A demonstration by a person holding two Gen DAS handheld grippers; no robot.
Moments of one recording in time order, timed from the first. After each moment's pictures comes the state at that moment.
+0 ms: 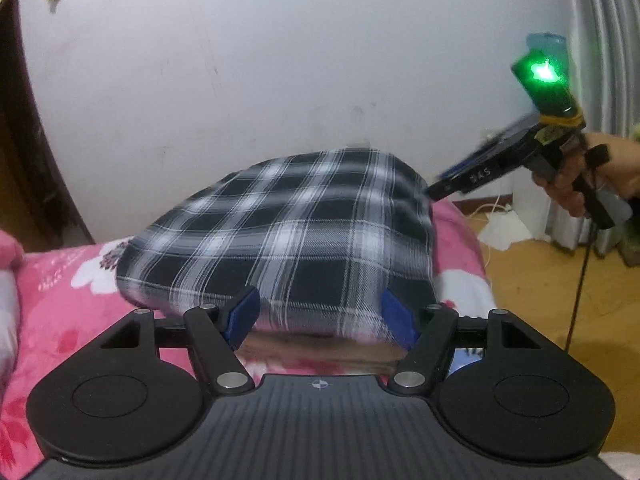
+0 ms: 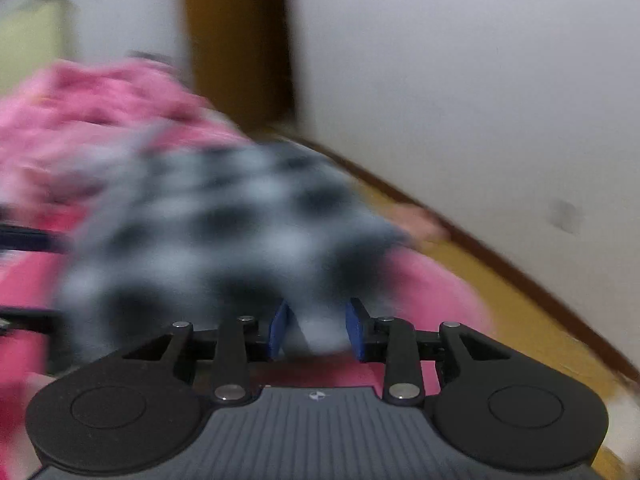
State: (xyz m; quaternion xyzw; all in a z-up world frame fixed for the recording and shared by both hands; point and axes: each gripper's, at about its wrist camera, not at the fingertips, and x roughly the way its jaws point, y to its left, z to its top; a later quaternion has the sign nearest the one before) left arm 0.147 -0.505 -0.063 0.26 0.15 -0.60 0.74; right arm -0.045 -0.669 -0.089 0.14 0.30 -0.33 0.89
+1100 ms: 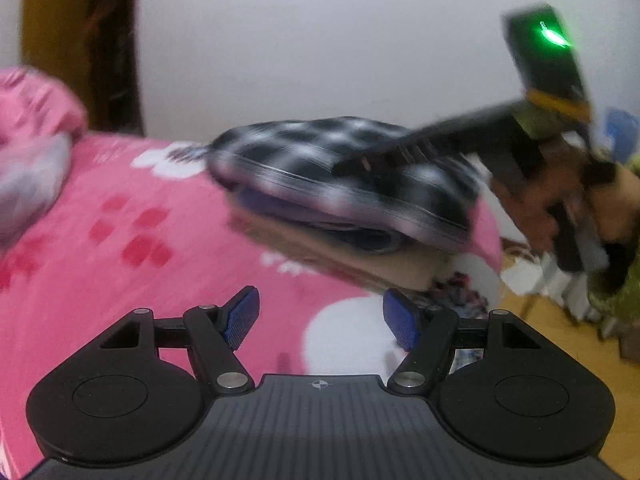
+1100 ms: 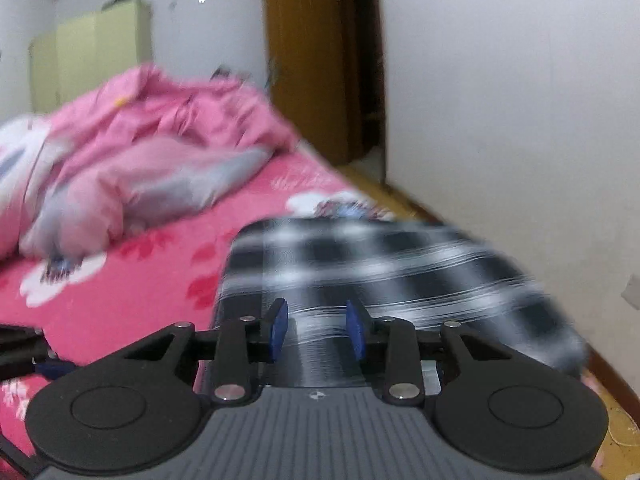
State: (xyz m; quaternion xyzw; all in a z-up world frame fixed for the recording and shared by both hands) left arm 0.160 -0.433 -0.072 0.12 0.27 -0.51 0.81; right arm 0.064 -0.575 -0.013 0.06 0.27 -0.13 0.95
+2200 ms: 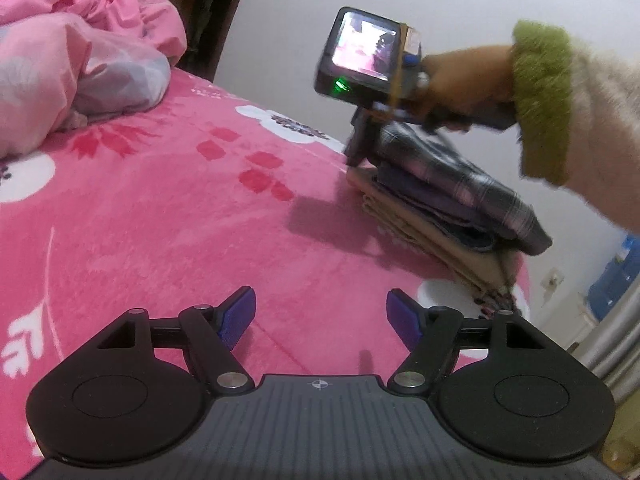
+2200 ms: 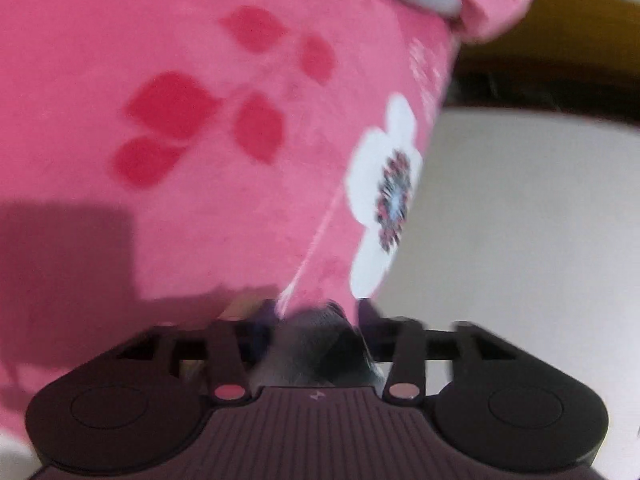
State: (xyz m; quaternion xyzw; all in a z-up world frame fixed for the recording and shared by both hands) left arm 0.215 -0.319 -0.108 -0.03 0.32 -0.47 0.83; right arm 0.291 -0.494 -0.073 -0.46 0.57 -0.17 0.66
